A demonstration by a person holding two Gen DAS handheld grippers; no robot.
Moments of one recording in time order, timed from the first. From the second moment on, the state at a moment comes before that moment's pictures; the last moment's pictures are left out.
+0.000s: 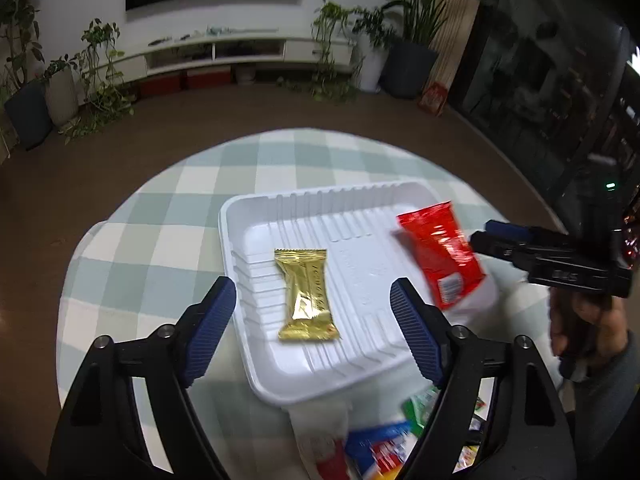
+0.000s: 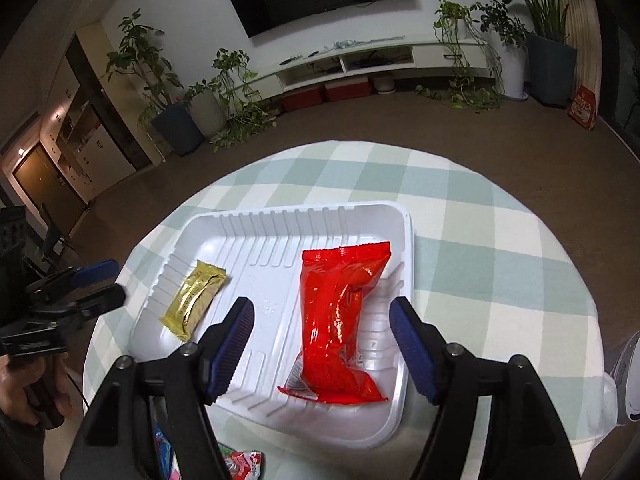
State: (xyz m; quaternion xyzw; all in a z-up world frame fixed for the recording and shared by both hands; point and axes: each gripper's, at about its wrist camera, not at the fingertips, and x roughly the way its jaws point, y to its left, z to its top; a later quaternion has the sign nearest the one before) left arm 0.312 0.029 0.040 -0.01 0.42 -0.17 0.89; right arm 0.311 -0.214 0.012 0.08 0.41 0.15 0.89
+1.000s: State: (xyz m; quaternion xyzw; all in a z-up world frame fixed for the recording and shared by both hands) left arm -0.005 -0.047 0.005 0.09 0.34 -0.20 0.91; right arm 0.047 -0.208 0.000 0.11 0.32 0.10 0.94
